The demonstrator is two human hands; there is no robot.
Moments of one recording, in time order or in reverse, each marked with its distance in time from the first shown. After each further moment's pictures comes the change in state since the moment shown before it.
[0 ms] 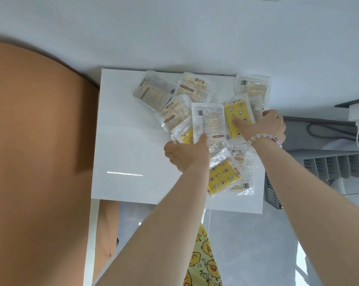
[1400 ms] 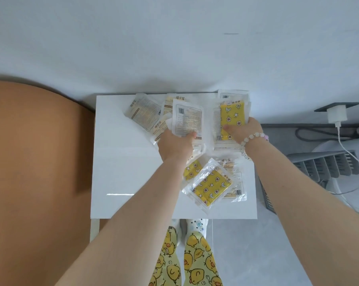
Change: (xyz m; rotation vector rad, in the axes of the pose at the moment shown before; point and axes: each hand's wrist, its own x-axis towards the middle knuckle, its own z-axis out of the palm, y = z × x) left_hand 0.001 0.046 -0.021 0.220 -0.161 0.377; right_hand -0.002 -0.007 -0.026 0.467 -0.275 0.012
